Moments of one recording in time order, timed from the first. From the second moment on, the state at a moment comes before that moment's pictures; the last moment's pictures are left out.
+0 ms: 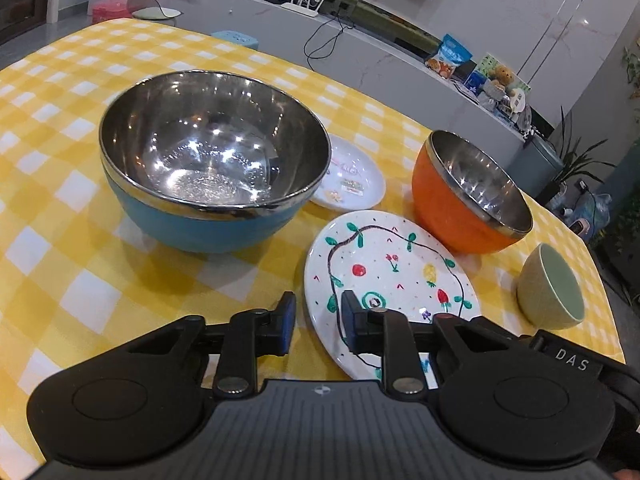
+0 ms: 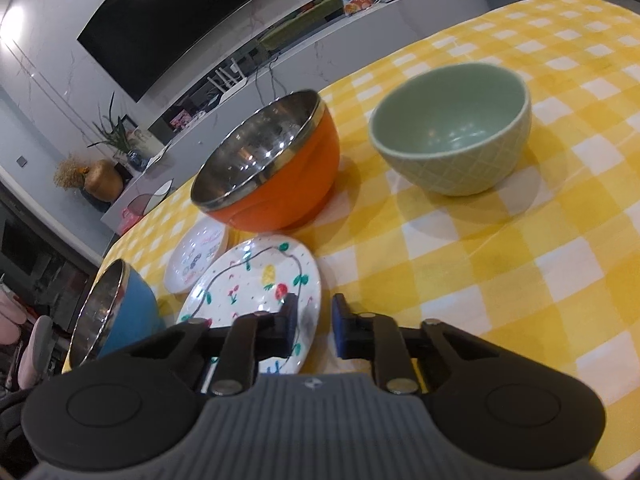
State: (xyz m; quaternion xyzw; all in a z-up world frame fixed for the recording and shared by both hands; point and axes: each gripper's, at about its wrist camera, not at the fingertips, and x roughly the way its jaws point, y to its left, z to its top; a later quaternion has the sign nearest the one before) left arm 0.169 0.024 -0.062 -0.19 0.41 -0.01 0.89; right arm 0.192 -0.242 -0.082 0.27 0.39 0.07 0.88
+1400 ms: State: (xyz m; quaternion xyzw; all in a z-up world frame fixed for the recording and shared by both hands) left arm 0.169 0.002 -0.069 -0.16 0.39 -0.02 0.91; right arm 0.186 -0.252 -0.081 0.28 0.38 0.03 0.88
